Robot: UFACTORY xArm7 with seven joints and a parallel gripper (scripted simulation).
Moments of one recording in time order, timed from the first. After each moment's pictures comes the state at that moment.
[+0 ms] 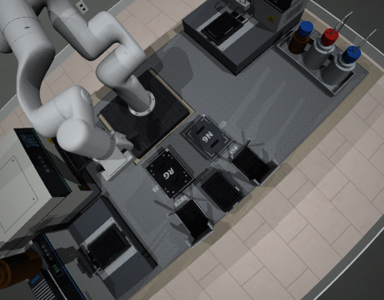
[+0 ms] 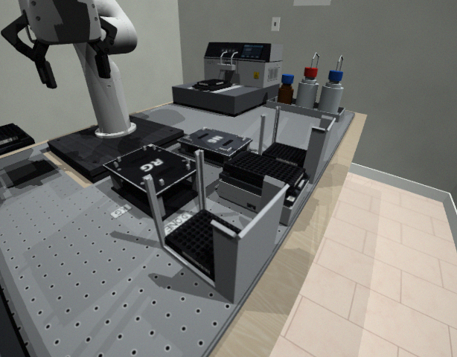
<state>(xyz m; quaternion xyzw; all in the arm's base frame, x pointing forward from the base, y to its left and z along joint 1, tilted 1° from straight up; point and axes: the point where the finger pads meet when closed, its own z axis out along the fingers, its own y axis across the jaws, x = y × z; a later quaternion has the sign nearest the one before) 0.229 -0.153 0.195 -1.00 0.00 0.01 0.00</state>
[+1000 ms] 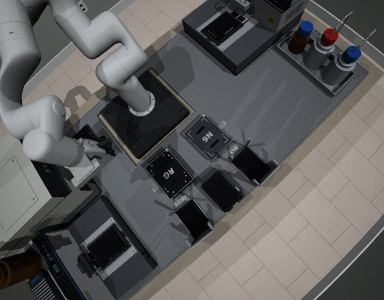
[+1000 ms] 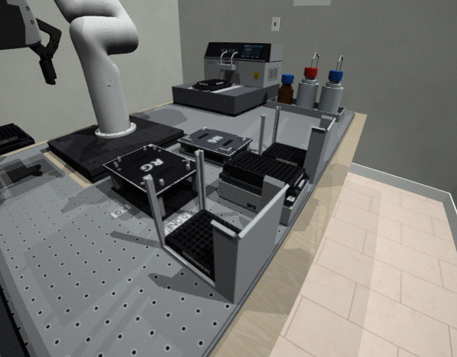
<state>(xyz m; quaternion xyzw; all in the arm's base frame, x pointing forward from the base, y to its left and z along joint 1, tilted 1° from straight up) 0.183 -0.232 0.195 -1.00 0.00 0.01 0.00</state>
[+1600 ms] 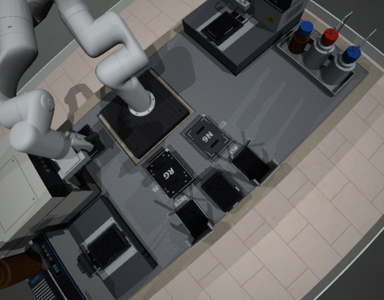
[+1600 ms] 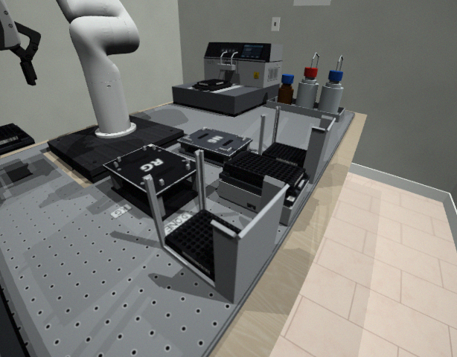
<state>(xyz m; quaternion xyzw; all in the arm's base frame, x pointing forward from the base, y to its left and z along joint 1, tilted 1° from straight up) 0.138 -0.252 0.196 -1.00 0.00 0.01 0.00</state>
